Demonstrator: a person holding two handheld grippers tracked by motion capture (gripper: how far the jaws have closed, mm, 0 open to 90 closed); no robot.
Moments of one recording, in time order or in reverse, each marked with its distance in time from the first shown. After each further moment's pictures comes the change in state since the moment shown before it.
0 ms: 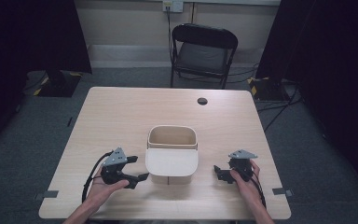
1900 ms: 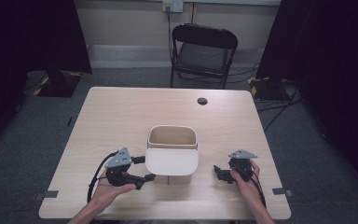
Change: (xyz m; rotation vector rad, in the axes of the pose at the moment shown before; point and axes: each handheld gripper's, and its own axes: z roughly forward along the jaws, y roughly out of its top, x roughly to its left) left arm -0.017 0.018 -0.001 -0.079 -0.067 0.034; right arm 0.000 0.000 0.000 0.000 0.001 -0.001
